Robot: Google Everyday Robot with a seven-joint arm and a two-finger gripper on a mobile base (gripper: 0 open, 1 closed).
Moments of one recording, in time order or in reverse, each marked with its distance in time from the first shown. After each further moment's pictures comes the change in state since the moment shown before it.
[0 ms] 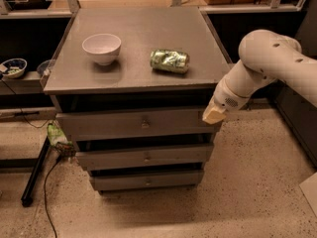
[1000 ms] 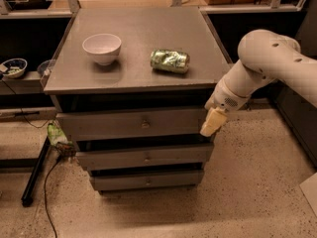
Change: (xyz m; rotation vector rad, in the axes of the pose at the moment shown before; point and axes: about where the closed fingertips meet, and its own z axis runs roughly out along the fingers) arm 0.000 0.000 0.000 0.000 0.000 0.000
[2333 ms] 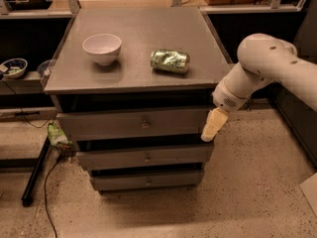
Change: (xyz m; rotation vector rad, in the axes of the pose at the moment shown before) arm 0.003 -0.011 0.017 -0.015 -0.010 0.038
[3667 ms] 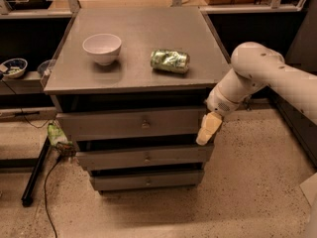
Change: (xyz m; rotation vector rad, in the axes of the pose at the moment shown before) arm 0.001 0.001 0.033 -0.093 -0.034 0.003
